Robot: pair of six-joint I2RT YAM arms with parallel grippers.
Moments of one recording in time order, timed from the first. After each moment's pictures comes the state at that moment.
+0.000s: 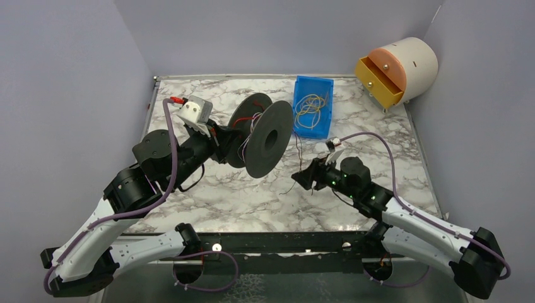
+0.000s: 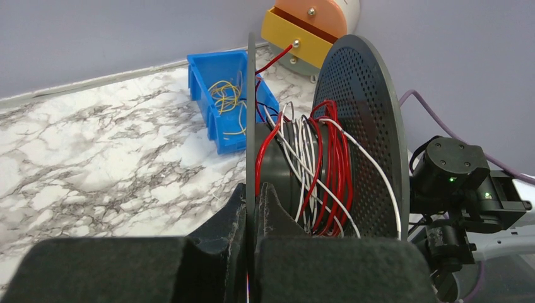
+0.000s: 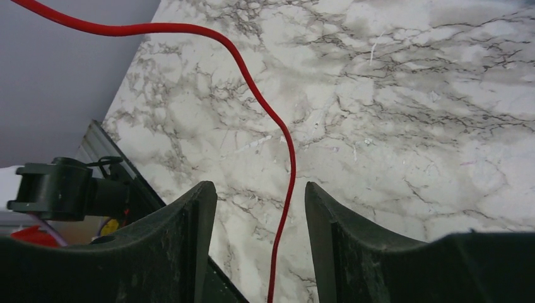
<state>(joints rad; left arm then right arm) -0.94 0.81 1.35 -0.60 -0.28 -0.27 0.77 0.86 0.43 0.12 -0.06 0.57</state>
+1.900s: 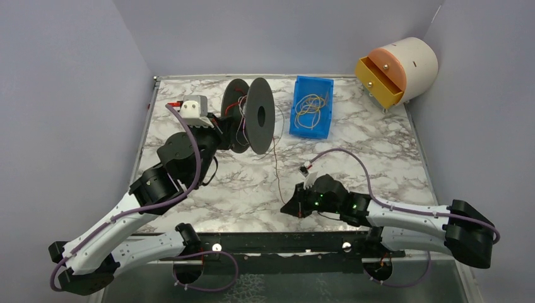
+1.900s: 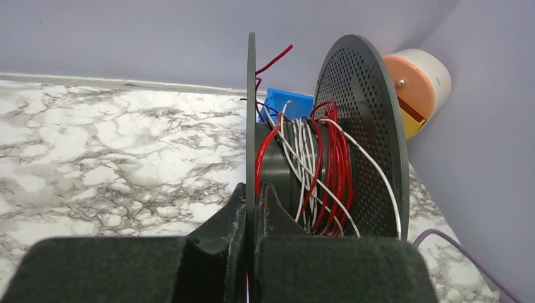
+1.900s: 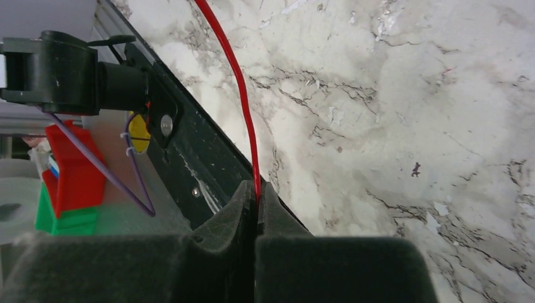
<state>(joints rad) -0.94 0.82 1.17 -0.36 -0.64 -0.34 1.03 1.03 0.37 0.16 -0.14 0.79</state>
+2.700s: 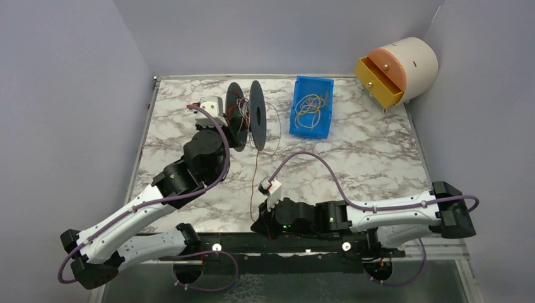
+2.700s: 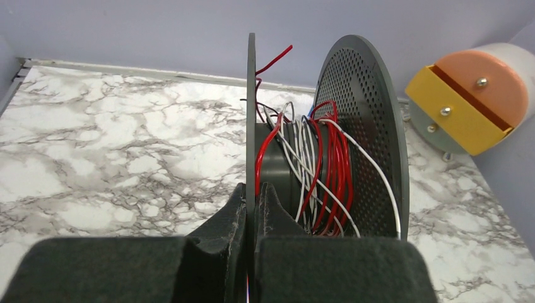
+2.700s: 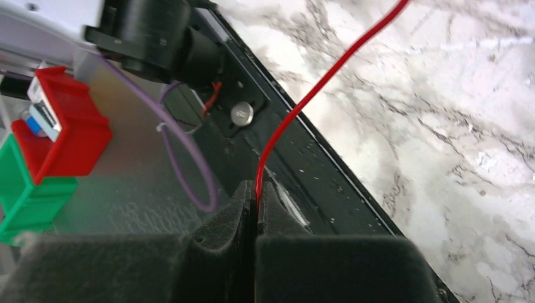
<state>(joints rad) -0.94 0.90 1.07 -0.24 -0.81 -0.32 1.50 1.29 0.81 -0.06 0.24 0.72</state>
